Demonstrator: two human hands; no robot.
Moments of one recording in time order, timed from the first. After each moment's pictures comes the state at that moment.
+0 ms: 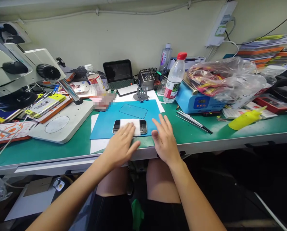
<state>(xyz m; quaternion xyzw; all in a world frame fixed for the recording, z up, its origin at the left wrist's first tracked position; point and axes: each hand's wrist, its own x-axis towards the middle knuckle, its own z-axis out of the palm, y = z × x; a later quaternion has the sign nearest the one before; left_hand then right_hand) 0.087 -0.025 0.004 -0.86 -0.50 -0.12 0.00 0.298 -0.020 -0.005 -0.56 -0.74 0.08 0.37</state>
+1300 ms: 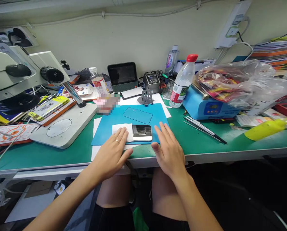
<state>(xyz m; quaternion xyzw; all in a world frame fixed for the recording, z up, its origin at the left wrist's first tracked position) 0.063 -0.032 0.004 -0.85 -0.52 -0.11 0.02 0.290 -0.019 -0.012 -0.56 -0.78 0.01 0.29</state>
